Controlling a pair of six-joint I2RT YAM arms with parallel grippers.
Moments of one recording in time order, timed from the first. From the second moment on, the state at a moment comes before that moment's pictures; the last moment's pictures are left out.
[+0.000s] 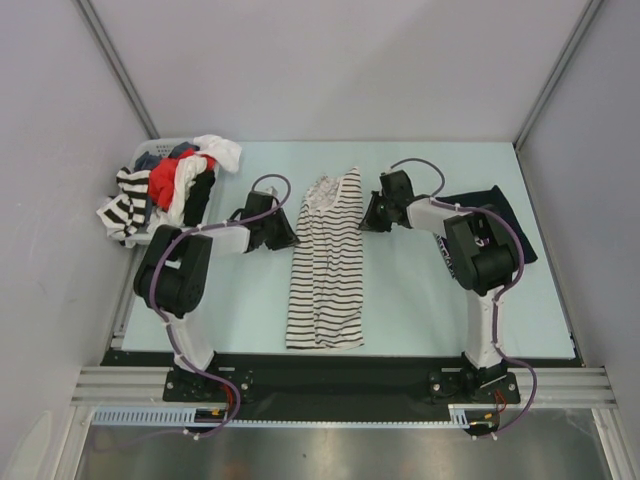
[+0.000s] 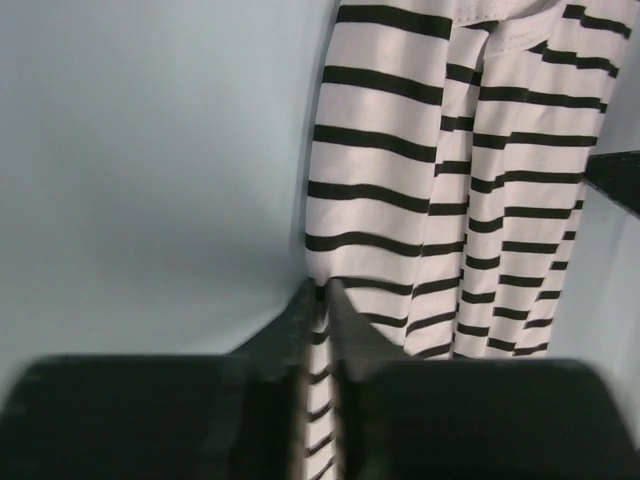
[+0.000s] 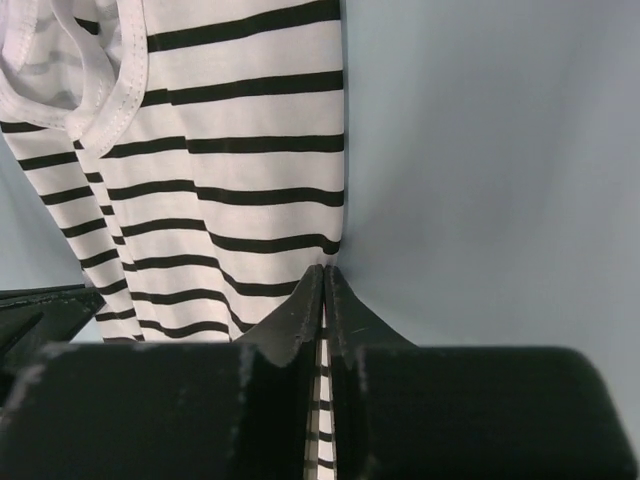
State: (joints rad) left arm -0.32 1.83 0.98 0.01 0.21 -0.63; right arm 0.37 2.08 1.35 -0.13 -0.22 0.65
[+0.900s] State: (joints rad) left arm -0.33 1.97 1.14 0.07 0.14 -0.71; right arm 0.32 2.15 1.51 -0.22 -0.19 0.63
